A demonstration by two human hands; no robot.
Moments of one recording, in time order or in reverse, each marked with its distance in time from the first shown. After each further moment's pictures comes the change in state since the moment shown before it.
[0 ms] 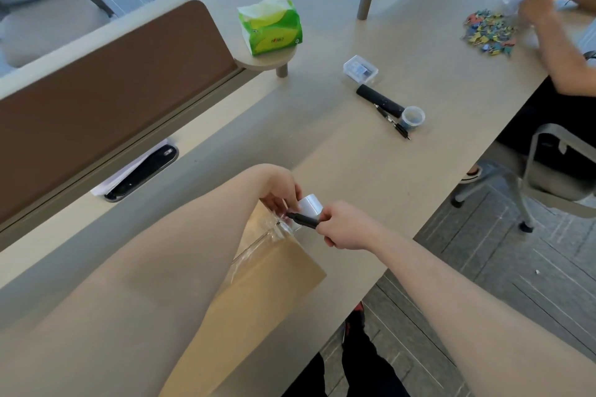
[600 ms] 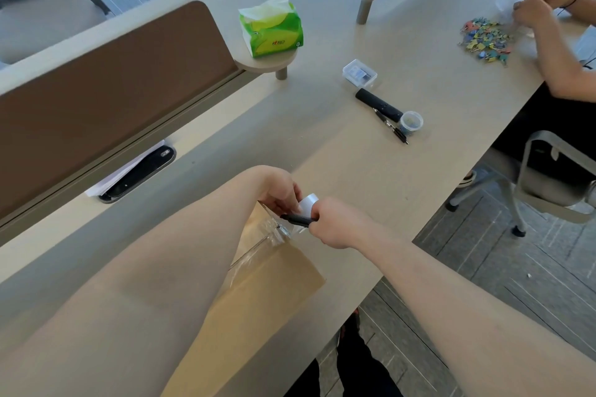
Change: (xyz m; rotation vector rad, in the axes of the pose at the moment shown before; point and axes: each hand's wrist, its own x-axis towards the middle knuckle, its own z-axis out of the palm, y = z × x) left_hand 0.001 -0.004 -0.003 -0.156 -0.030 0.075; right_hand -0.005 -0.028 -0.004 -0.346 0.045 -0.051
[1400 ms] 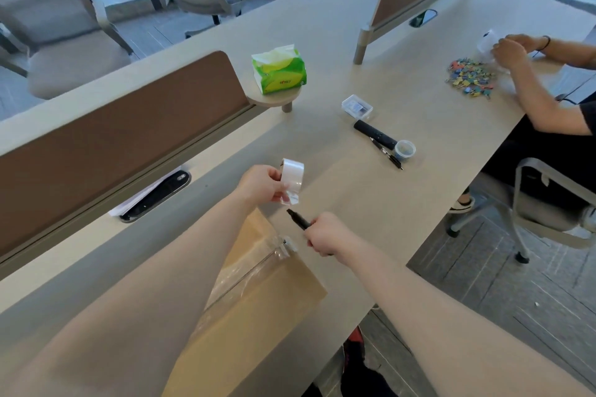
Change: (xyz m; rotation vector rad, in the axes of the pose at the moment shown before) left_hand -0.076 -0.002 -0.005 -0.316 0.683 0.346; right_hand 0.010 -0.014 0.015 0.510 0.059 0.179
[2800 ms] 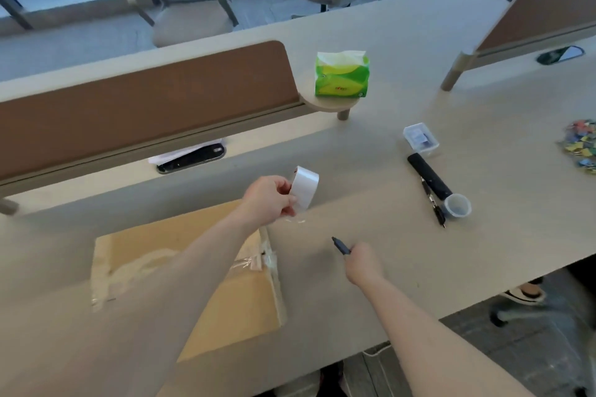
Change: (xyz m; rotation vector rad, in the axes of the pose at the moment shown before) left_hand -0.027 0.022 0.035 -0.062 0.348 -0.134; right_hand 0.112 0.081 -0.059 -0.482 0.085 -0.103
